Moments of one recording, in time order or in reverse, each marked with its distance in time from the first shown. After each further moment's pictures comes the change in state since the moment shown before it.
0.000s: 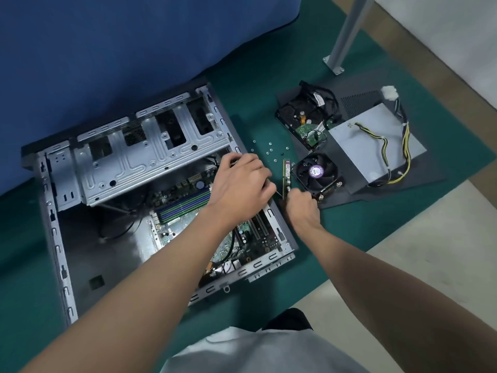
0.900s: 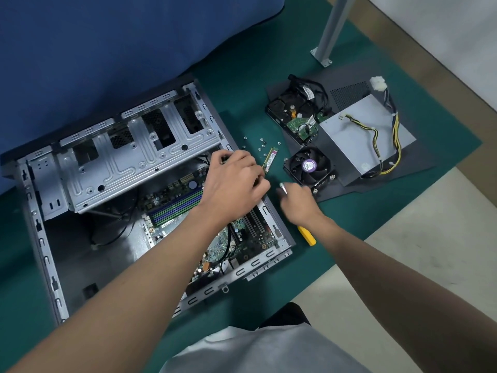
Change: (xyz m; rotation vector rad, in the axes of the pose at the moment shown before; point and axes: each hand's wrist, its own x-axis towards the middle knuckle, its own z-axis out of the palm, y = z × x) left_hand 0.000 -0.004 -0.003 0.043 -0.025 0.026; right_hand 0.005 0.017 -0.007 0.240 -0.087 -0.188
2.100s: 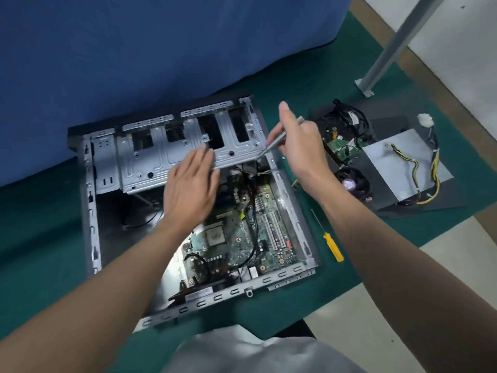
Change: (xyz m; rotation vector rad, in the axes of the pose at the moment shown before) left_hand -0.085 -0.127 -0.007 0.023 0.105 -0.387; right_hand -0.023 -0.181 -0.051 0.618 0.202 -0.267
